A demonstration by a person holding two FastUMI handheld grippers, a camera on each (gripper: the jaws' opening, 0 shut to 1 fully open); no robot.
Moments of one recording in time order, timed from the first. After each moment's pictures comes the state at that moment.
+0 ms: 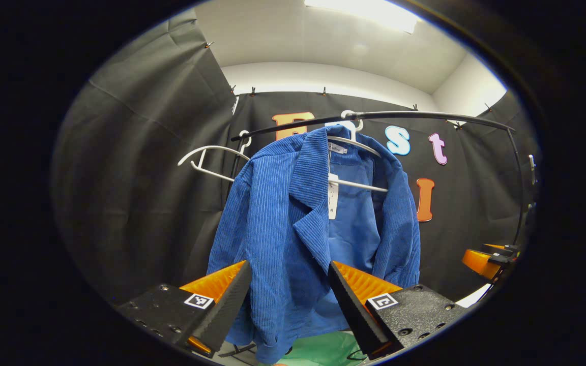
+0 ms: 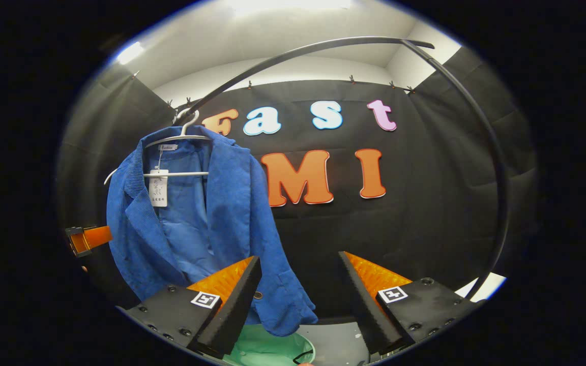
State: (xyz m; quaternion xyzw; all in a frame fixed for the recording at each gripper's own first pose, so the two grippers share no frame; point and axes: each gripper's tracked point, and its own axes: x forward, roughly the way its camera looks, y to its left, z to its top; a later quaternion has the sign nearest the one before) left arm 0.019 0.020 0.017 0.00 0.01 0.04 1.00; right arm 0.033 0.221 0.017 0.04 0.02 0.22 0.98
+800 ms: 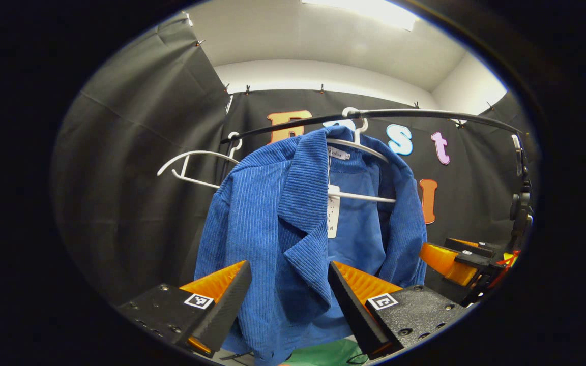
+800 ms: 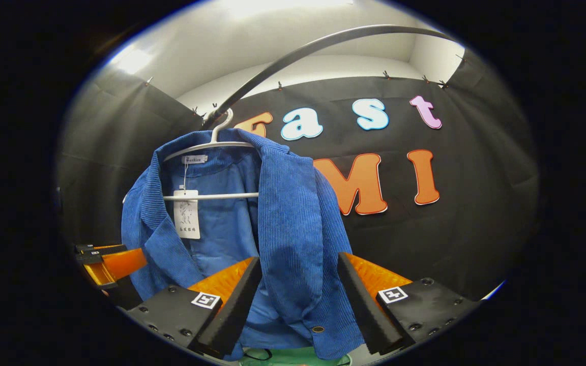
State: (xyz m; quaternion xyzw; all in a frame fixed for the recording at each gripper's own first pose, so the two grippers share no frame) left arm 0.076 0.014 0.032 0.01 0.02 0.03 1.00; right arm 0.080 0.353 0.059 0.06 0.01 0.30 0.95
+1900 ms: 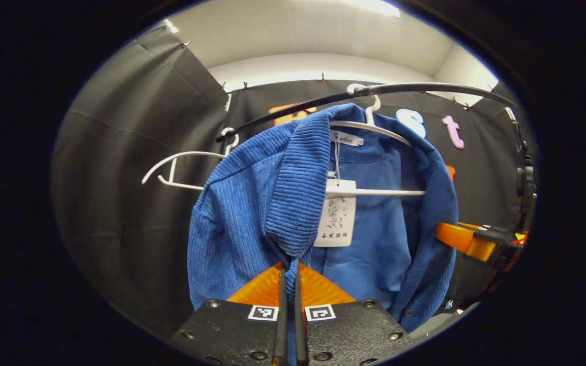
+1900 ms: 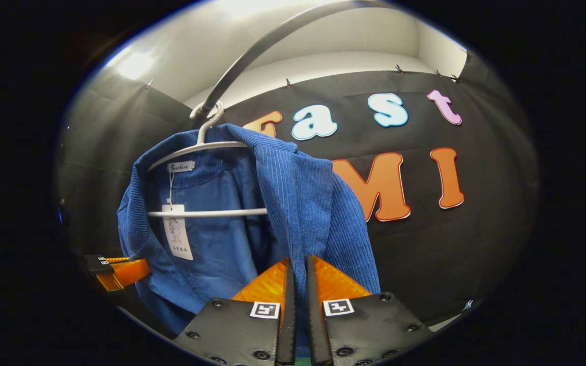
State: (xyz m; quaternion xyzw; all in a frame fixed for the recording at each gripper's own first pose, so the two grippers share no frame) left arm 0.126 0.010 0.035 0.05 0.03 0.05 1.00; right arm 0.128 0.388 0.071 0.07 -0.01 0.33 0.94
